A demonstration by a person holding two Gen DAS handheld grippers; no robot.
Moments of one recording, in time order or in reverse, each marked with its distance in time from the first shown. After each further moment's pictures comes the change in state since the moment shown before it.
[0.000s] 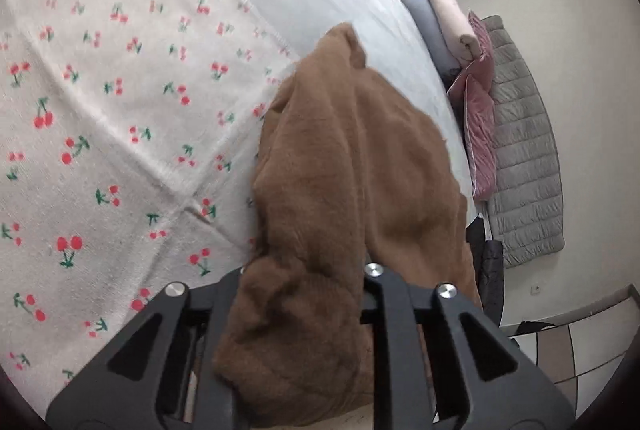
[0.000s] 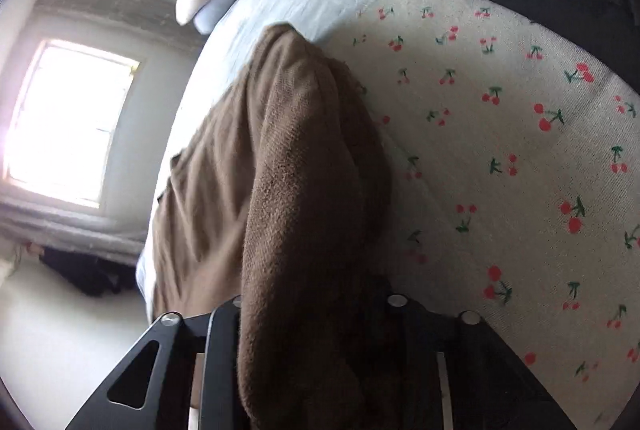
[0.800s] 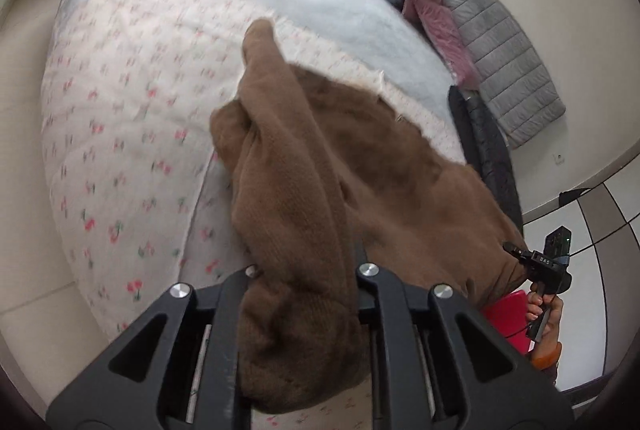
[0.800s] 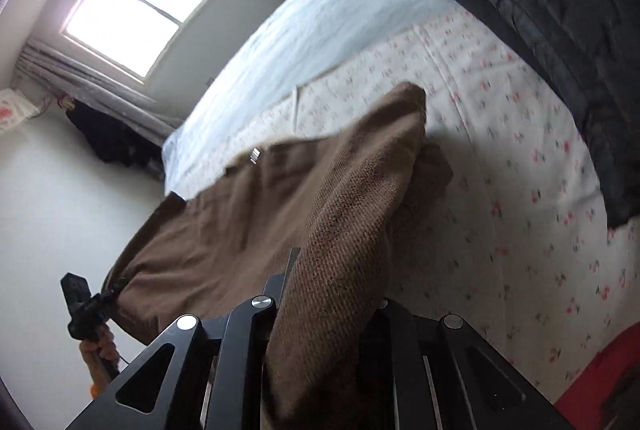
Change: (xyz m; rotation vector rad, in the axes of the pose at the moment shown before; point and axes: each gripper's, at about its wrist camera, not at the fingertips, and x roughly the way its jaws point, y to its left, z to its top) left arm -0.230 0.034 -0.198 0.323 0.138 0.125; right arm -0.190 -0.018 -0.221 -0.423 0.184 -0.021
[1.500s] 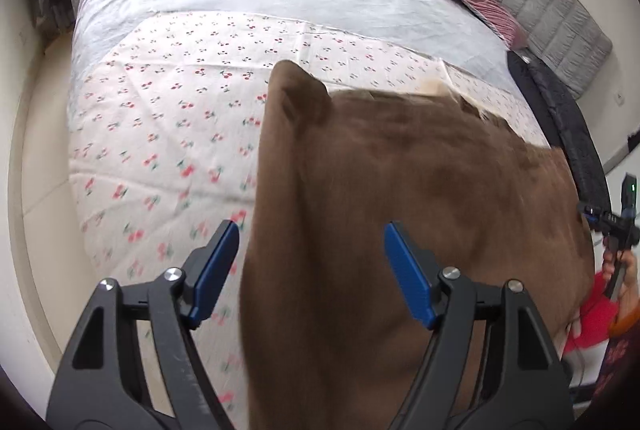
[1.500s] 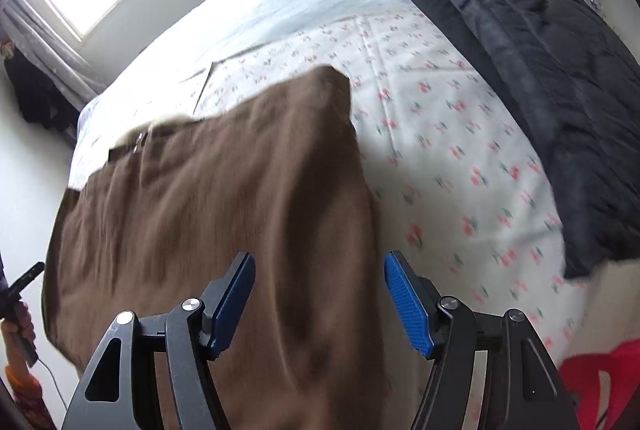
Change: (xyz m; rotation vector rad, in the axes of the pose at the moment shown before) left arm 0.058 -0.005 0.090 0.218 -0.028 0.252; right arm 0.057 -0.010 0.057 -0.108 -0.047 -0.315
